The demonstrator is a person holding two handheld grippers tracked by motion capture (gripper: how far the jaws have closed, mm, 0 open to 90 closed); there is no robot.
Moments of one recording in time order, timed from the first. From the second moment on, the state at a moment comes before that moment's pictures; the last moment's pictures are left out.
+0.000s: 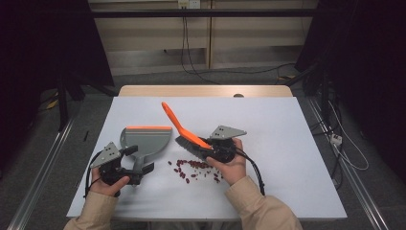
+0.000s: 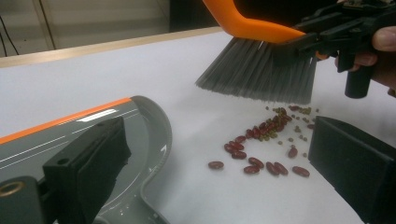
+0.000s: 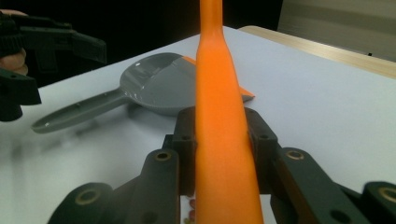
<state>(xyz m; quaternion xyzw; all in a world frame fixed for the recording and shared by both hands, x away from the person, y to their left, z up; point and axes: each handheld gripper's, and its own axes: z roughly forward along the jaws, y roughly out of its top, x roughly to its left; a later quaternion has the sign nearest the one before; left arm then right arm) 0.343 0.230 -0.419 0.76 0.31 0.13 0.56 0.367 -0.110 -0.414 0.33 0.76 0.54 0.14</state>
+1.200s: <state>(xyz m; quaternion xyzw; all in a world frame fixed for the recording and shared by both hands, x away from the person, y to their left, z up) 0.343 0.232 -0.418 0.76 0.31 0.14 0.56 0.324 -0.042 -0.439 0.37 0.75 0.54 0.09</state>
